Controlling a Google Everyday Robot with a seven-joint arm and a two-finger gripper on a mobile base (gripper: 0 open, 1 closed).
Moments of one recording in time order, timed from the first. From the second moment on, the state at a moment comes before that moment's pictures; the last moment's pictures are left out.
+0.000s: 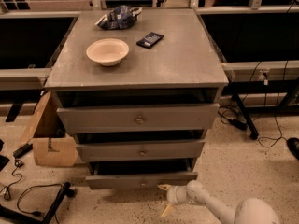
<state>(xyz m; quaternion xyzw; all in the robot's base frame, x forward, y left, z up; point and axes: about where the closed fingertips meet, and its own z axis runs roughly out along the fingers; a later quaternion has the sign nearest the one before) 0.556 -0.069 0.091 -0.65 0.65 0.17 0.35</state>
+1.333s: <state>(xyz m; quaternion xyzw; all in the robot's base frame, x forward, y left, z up) 0.577 -0.073 0.080 -0.67 0.66 0.15 0.31</state>
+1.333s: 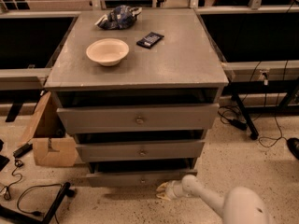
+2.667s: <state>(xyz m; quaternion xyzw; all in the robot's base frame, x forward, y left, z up) 0.622 -0.062 0.061 -0.69 0.67 0.13 0.25</state>
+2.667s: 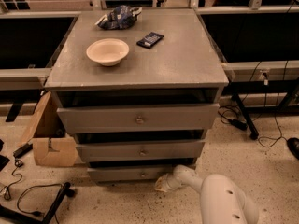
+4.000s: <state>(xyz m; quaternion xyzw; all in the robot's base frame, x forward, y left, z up) 0.565 -0.231 0.176 -0.72 0.66 -0.03 0.21</state>
